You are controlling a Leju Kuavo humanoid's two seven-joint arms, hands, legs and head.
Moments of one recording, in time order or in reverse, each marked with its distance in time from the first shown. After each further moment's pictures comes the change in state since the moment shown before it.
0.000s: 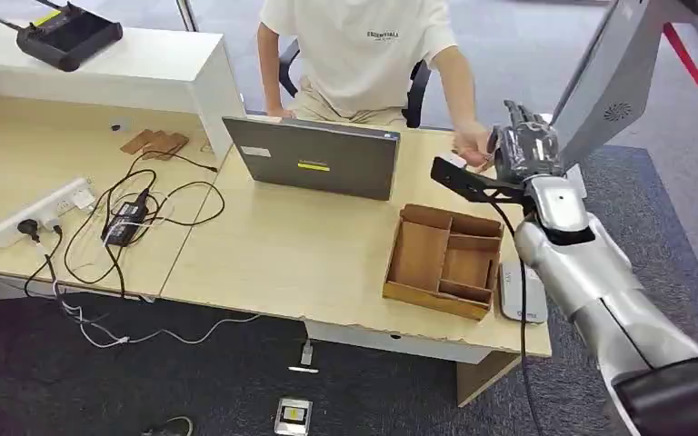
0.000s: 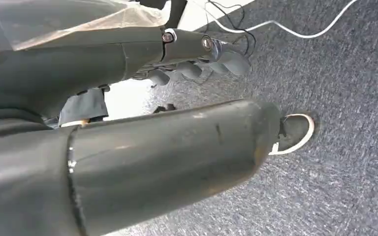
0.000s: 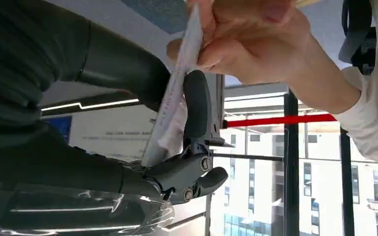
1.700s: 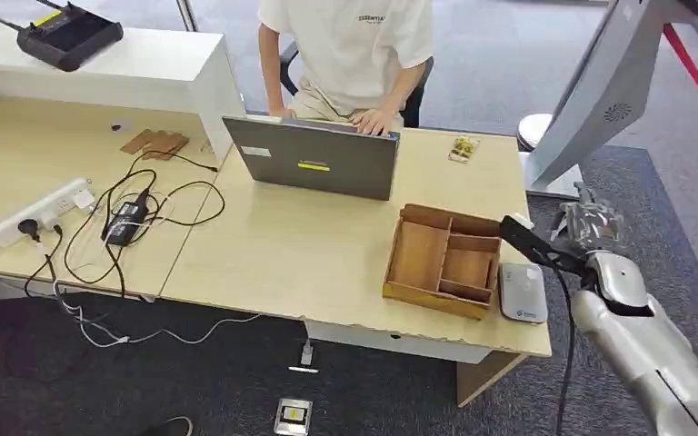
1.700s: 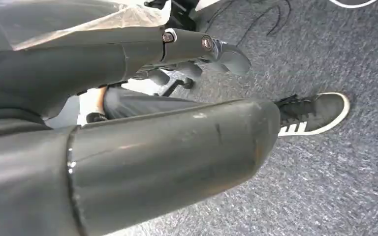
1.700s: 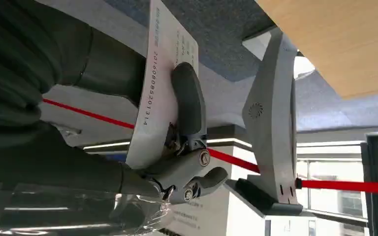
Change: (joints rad) left arm 0.097 0.033 0.065 0.005 0.064 0.071 -0.006; right arm 0.265 -0.250 -0.040 -0.098 -0.160 -0.039 0.050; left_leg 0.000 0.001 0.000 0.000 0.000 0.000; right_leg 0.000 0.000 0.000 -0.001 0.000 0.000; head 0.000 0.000
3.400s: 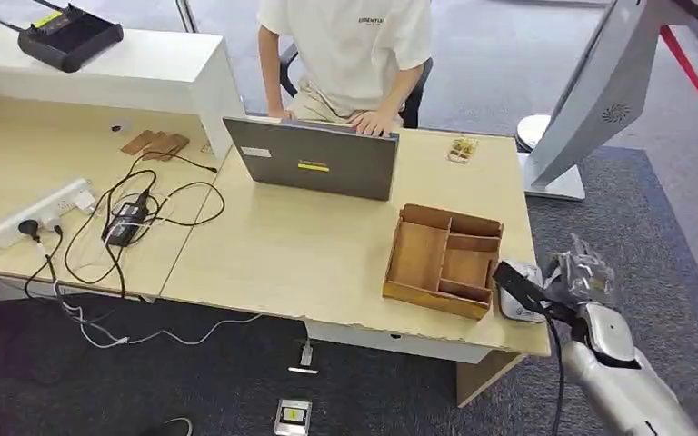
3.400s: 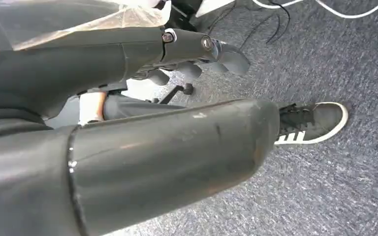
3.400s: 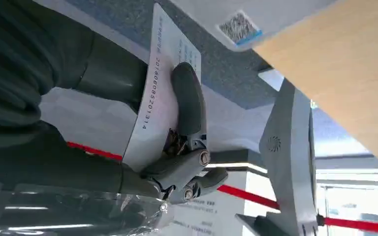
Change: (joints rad) left arm -0.028 0.003 -0.005 -0.013 -0.011 -0.016 0.016; right arm 0.183 -0.001 -0.075 -0.066 0.028 -0.087 0.033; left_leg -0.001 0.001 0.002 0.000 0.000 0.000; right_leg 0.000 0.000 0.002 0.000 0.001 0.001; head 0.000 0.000
